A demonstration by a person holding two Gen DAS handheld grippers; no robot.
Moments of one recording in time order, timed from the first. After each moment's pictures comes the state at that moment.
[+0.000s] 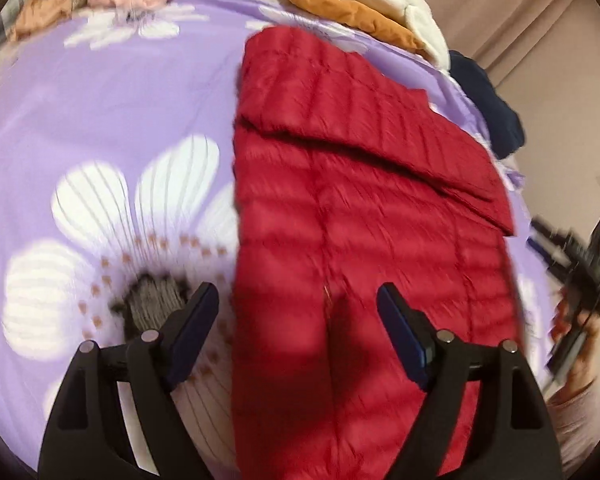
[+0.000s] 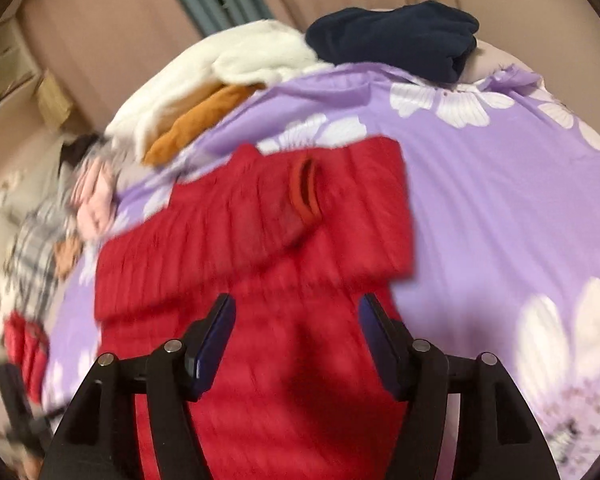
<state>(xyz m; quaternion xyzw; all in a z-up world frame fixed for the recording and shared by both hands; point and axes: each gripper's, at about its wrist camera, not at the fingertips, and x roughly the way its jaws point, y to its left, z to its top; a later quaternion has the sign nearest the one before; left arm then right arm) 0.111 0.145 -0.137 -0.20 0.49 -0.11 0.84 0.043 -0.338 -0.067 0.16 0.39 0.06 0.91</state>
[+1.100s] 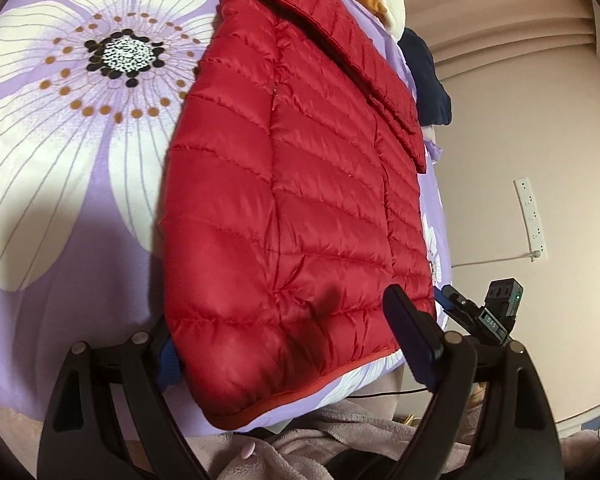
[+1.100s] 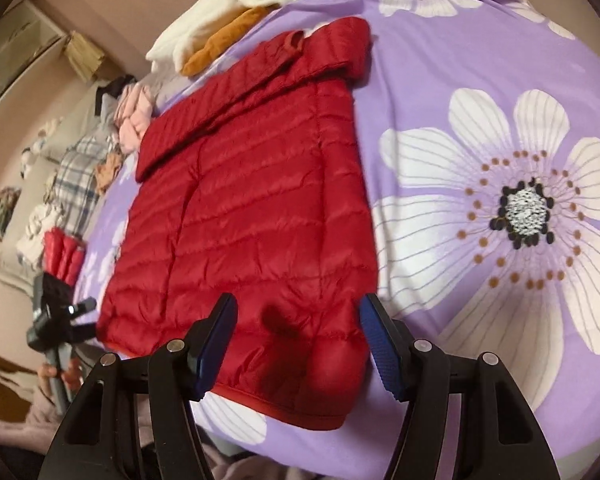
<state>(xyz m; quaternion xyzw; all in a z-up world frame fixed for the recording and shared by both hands) 0.017 0.129 -0.171 -0.34 0.52 -0.24 0.74 -0.075 -0.347 -0.118 0.18 0.47 0.15 0.85</state>
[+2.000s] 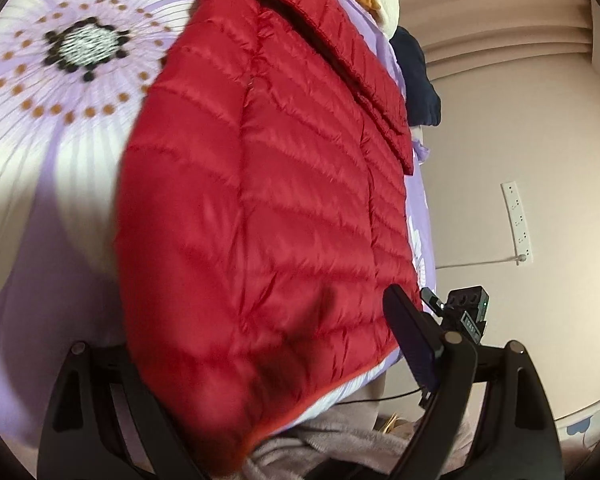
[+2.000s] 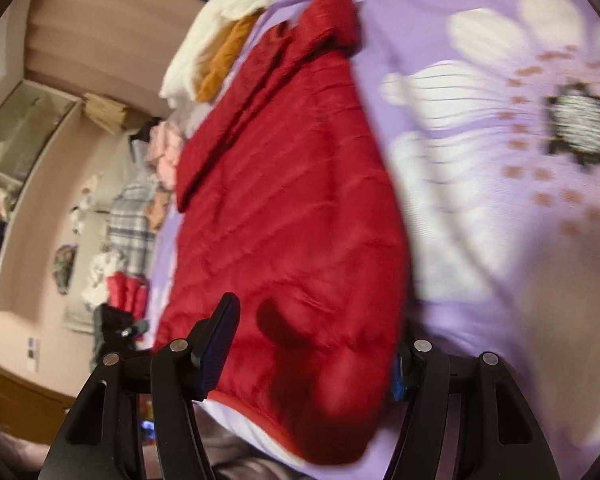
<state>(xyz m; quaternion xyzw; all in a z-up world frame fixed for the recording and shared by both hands) 0.032 0.125 -0.178 -0.37 0.52 -0.27 0.73 -0.075 -0.364 -0.153 0.34 0.44 0.23 0.80</state>
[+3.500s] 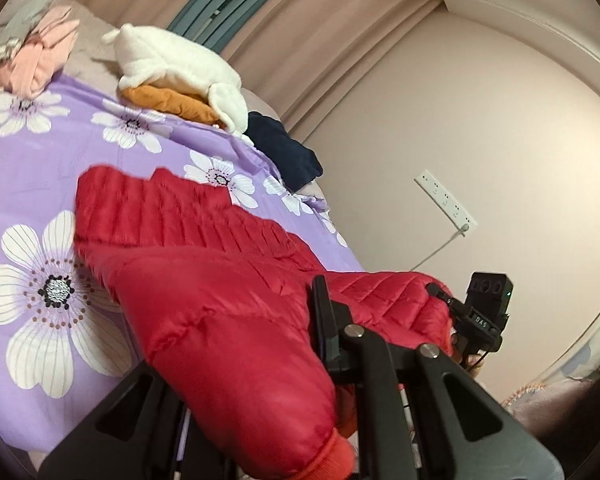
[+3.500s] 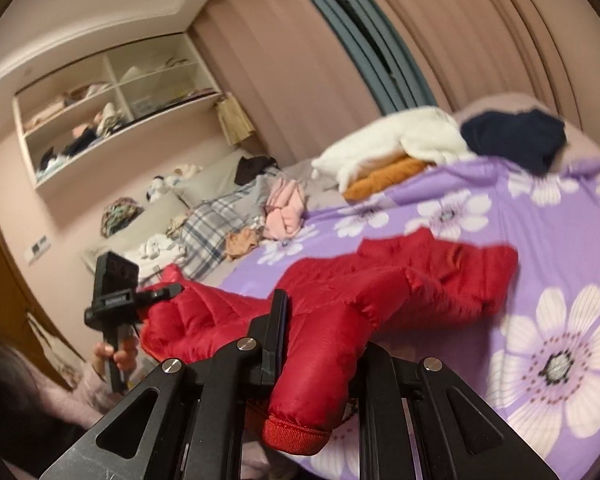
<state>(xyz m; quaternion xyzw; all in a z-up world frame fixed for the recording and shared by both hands) -0.039 0.132 0.012 -0.25 0.31 -0.37 0.84 -0.171 -0.327 0.044 0.14 0.21 0.32 0.91</state>
